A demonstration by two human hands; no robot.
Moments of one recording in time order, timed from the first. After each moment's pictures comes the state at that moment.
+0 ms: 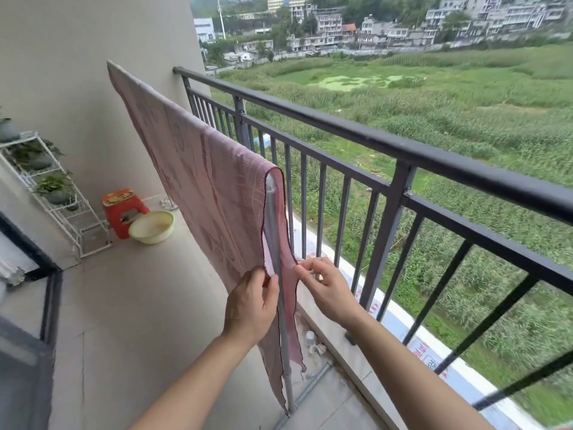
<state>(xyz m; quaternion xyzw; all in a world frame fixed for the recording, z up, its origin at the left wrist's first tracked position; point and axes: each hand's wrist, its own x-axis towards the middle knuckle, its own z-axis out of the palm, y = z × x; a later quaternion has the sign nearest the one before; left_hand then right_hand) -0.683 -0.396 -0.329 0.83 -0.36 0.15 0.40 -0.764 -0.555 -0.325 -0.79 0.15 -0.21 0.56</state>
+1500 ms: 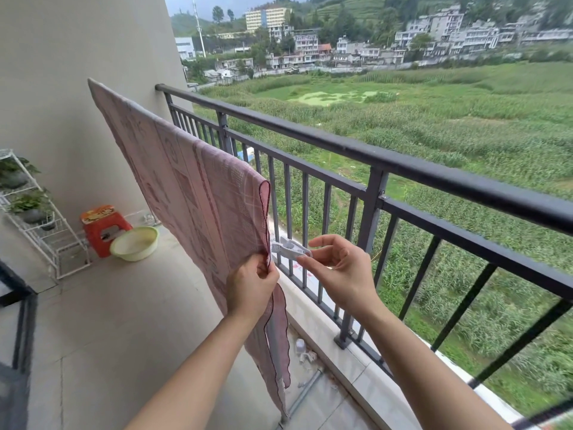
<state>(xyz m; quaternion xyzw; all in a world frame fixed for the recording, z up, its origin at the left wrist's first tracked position) -0.694 -0.424 -0.300 0.86 -0.25 0.11 0.43 -0.826 -0.542 -0.249 -0.74 0.18 -0.36 0.54</state>
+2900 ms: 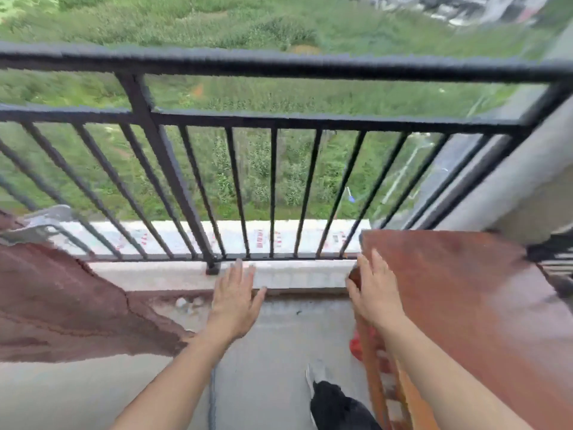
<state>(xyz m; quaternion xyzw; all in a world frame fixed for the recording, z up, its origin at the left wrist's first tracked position) -0.819 -0.453 -0.455 0.68 -0.71 -0.19 0.01 -1.121 -0.461 -0.458 -0.66 0.74 -0.08 0.08</state>
